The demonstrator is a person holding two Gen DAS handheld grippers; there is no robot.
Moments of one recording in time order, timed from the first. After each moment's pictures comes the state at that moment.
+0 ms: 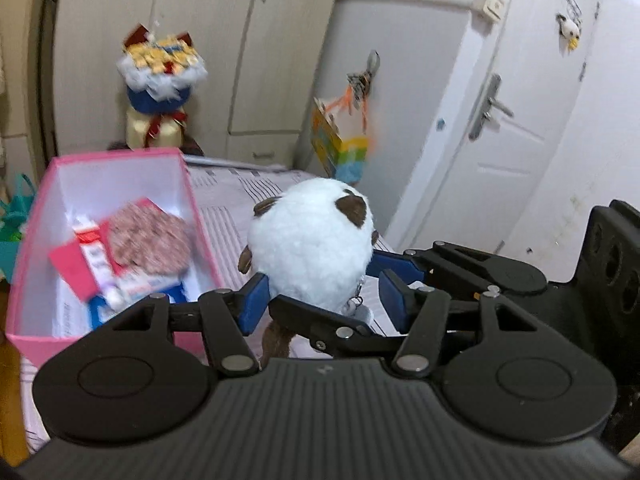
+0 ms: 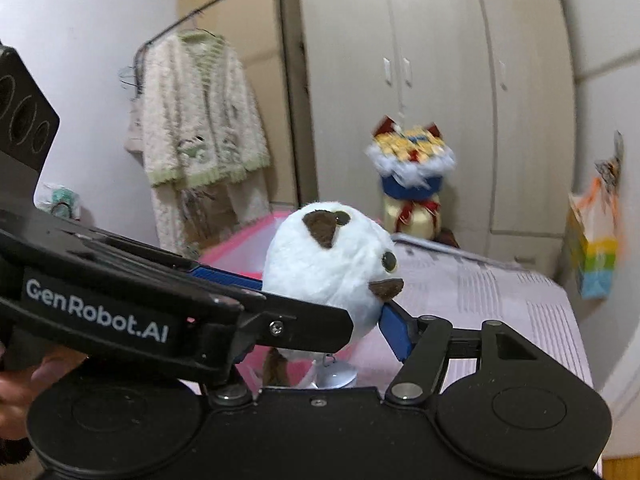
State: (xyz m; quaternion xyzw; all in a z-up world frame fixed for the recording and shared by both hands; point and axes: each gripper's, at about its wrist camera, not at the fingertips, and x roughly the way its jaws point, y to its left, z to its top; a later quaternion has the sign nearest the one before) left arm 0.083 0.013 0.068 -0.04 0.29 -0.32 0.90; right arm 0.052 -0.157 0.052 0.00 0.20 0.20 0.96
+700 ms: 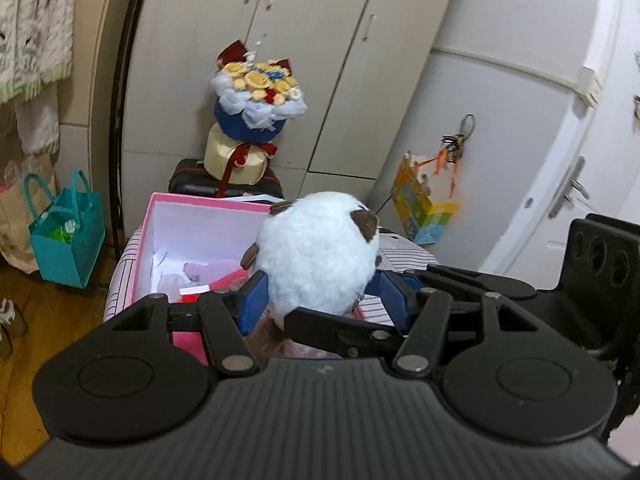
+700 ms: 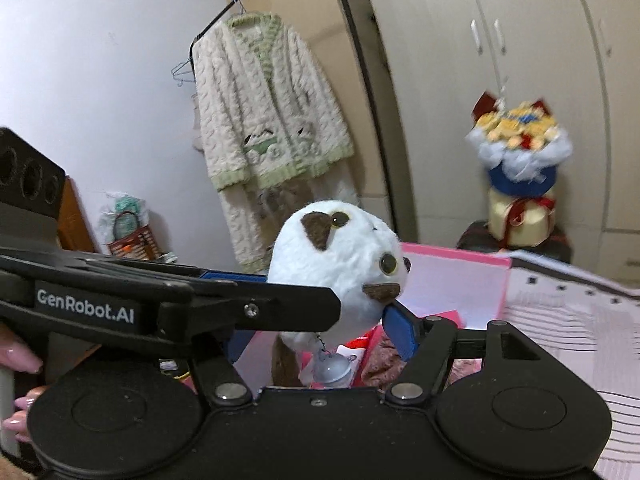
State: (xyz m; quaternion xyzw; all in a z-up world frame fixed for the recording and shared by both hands) left arm 0.217 0.107 0.057 -0.11 0.28 -0.24 0.92; right arm 0.208 -0.091 0.050 0.05 0.25 0.35 0.90
